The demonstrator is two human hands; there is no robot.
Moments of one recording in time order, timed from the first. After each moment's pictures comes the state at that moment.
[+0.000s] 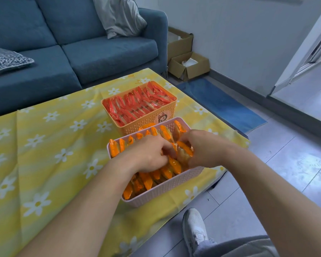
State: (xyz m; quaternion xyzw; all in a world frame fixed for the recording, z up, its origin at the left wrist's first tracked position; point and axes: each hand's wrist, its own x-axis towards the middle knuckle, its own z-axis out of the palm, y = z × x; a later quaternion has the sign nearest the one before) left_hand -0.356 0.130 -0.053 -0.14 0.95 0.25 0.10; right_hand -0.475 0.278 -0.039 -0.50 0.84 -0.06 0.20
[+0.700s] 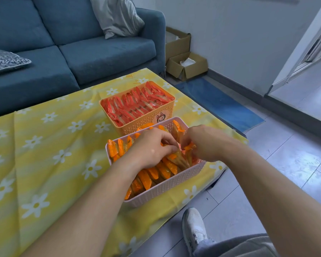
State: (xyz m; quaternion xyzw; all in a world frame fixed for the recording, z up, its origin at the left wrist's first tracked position) left_hand -0.363 0.137 -0.057 -0.17 0.92 0.36 -0.02; right_hand -0.491 0.277 -0.044 -0.51 0.85 0.00 0.13
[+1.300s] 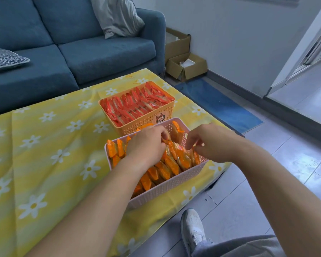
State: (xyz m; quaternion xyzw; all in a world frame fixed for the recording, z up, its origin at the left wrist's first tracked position) left_hand -0.369 0.141 -0.060 -0.27 0.94 0.21 -0.04; right_hand -0.491 0.294 -0.027 -0.50 0.85 -0.08 0.16
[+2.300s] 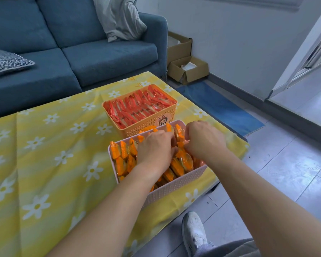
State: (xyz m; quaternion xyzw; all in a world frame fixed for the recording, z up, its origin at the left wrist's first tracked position) left_hand -0.374 0.156 -0.077 -0.24 0.95 0.16 -0.13; right_hand -0.481 0.252 -0.058 -0.34 0.94 -0.07 0.02
